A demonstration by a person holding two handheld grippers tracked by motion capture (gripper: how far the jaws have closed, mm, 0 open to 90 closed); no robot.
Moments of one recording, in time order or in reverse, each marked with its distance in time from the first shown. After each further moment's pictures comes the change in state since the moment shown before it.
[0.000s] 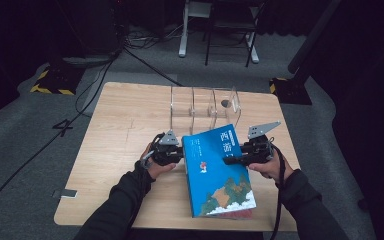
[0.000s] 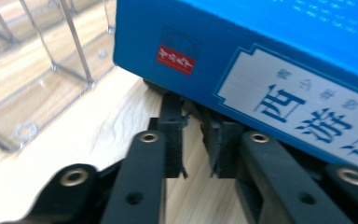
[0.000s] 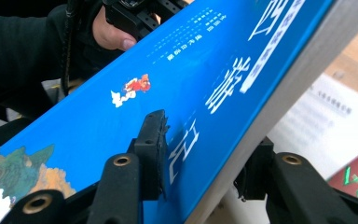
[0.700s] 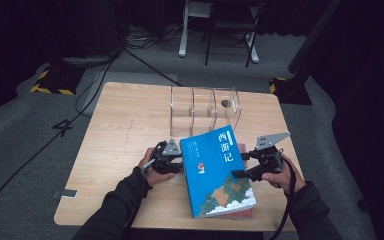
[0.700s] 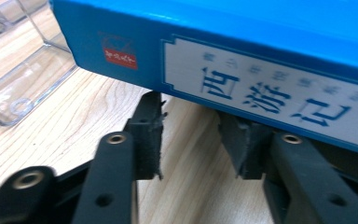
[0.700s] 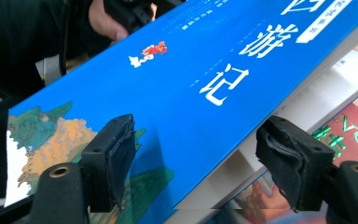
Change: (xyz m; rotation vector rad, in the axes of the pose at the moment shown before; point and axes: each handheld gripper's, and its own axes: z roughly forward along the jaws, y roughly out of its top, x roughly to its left) left arm -0.017 -0.017 0.000 0.107 0.080 0.131; right arm 0.017 -0.021 -0.015 0.040 -0.036 -0.014
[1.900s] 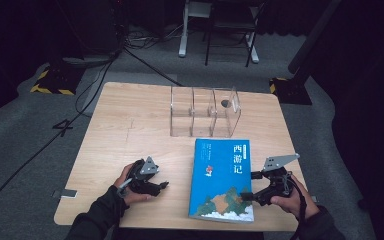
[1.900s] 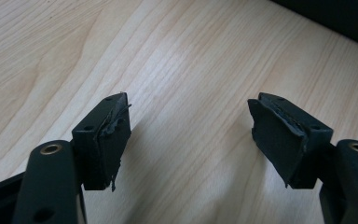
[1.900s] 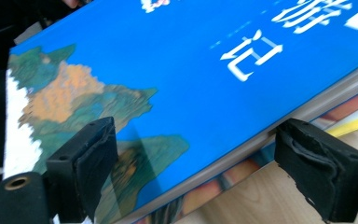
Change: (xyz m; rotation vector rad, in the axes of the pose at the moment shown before) left arm -0.017 -0.064 -0.041 0.117 0.058 -0.045; right arm 0.042 -0.045 -0.013 0.070 -0.103 0.110
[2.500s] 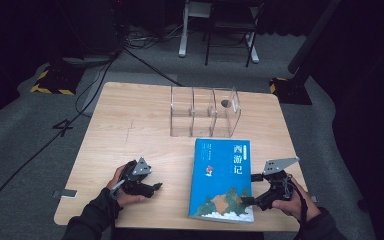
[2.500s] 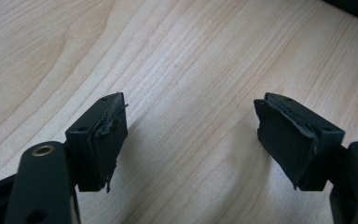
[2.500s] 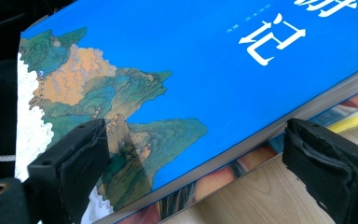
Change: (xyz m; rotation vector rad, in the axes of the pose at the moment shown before) left arm 0.007 -0.018 -0.017 0.014 0.029 -0.033; right arm 0.004 -0.008 0.000 0.010 0.019 -0.023
